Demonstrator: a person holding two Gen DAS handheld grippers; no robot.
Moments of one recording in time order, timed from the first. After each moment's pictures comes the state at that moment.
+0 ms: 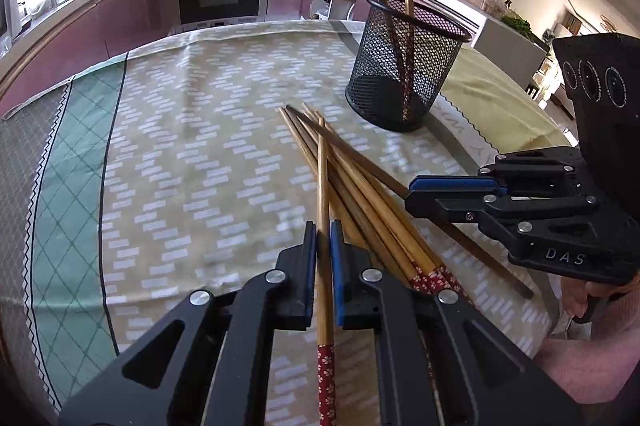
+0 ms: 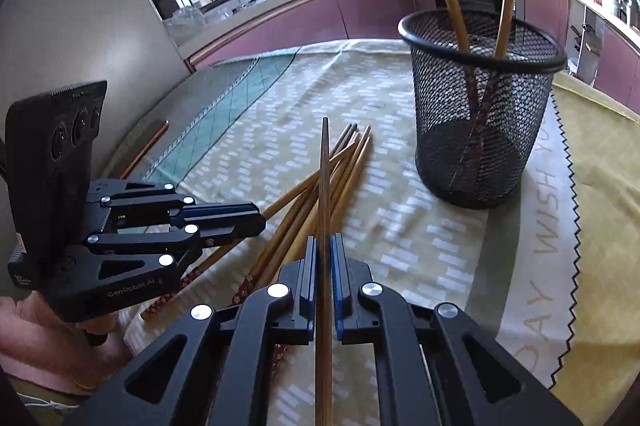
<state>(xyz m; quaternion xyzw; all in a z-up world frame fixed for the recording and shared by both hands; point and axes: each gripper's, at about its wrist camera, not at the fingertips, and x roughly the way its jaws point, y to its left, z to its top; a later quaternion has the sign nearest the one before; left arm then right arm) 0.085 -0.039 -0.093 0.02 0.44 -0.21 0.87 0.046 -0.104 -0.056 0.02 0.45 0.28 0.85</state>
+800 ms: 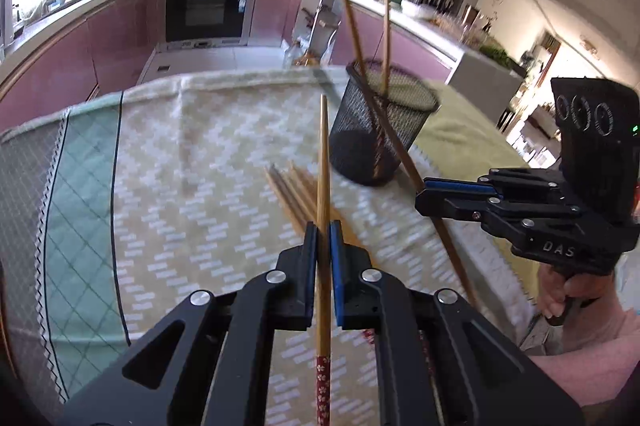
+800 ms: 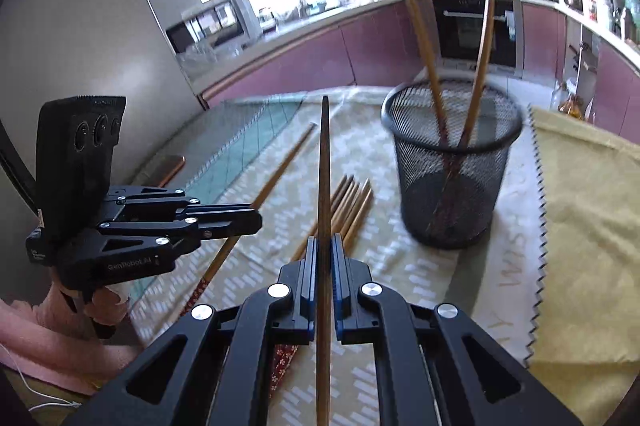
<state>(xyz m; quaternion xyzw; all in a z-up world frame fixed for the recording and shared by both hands) 0.092 -0.027 -0.043 -0.02 0.39 -0.26 0.88 0.033 -0.139 -0.004 0.05 0.37 0.29 0.88</state>
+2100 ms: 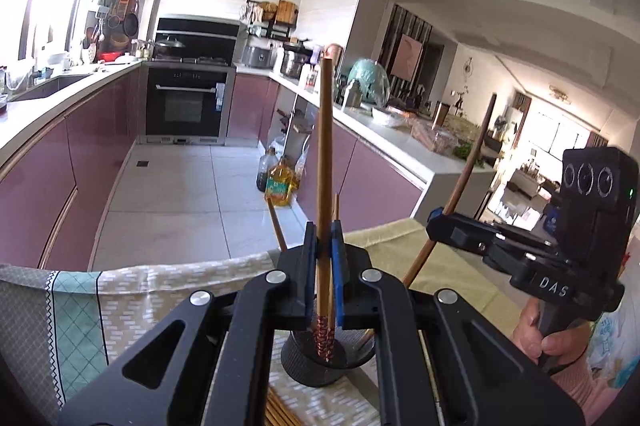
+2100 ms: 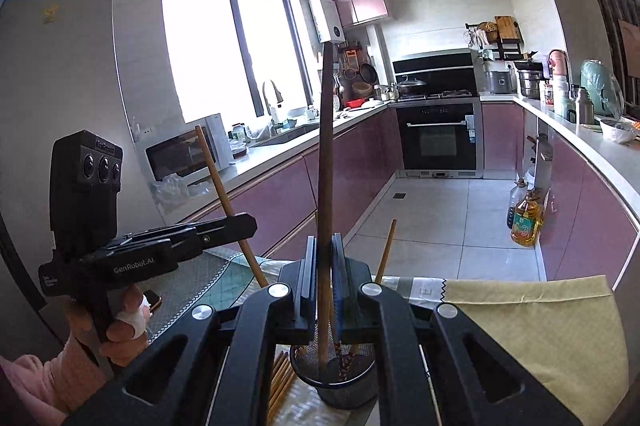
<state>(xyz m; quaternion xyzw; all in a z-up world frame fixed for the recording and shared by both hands) 0.165 -0.080 0.088 -0.05 0.24 -0.29 0.92 0.081 -0.202 0.105 0.07 0.22 0.23 0.95</state>
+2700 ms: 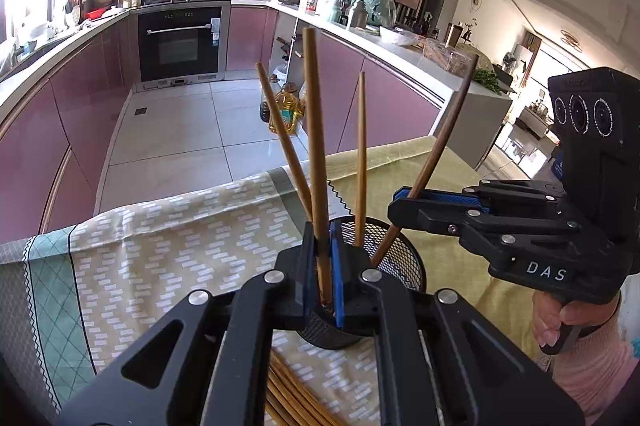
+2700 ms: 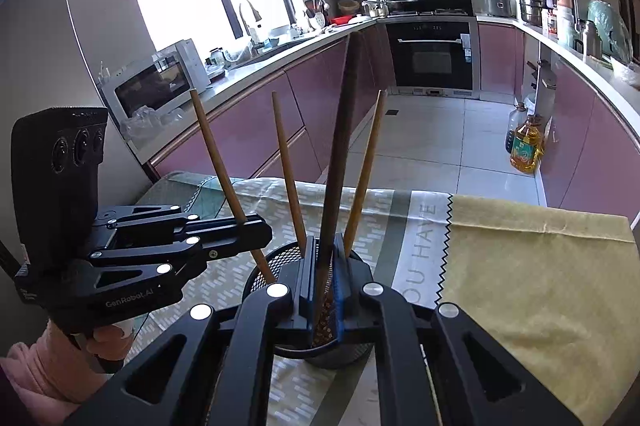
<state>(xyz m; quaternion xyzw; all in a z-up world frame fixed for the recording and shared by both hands) 0.209 -0.113 0.016 0.00 0.36 -0.28 0.89 0.129 -0.186 0.046 0.06 0.36 0.22 0.90</state>
